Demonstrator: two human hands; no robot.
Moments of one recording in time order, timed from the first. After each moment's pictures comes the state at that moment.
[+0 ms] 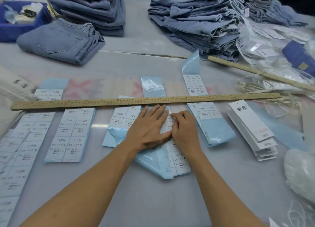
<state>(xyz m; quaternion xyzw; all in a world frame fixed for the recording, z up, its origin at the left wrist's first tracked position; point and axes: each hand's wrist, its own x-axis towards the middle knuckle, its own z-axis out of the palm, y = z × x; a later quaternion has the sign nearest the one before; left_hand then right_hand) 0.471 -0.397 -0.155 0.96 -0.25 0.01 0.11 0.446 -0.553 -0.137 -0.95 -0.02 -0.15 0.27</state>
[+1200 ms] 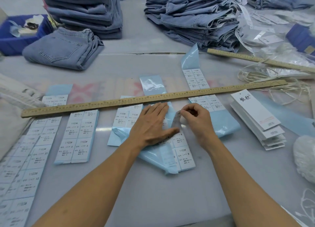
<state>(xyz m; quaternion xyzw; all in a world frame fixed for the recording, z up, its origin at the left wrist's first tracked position) 0.470 -0.396 -0.153 0.96 -0.24 0.02 0.13 0.446 -0.577 -0.110 -0.77 0.11 -0.04 0.63</state>
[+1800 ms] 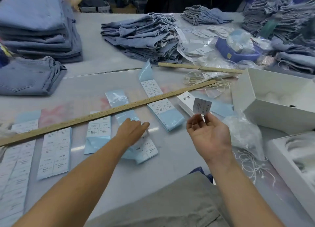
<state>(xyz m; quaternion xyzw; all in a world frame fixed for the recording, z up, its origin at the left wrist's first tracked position) 0.436 -0.444 -0.073 0.92 -0.36 -0.03 -0.14 0.296 -0.638 0.039 -0.17 0.28 -0.12 0.94</state>
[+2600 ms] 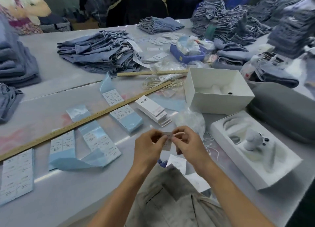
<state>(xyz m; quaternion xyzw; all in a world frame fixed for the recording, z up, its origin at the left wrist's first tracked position) 0.248 -0.582 0.020 0.80 -0.19 -0.08 0.57 0.172 -0.714 0.036 -0.73 0.21 -0.11 0.63</state>
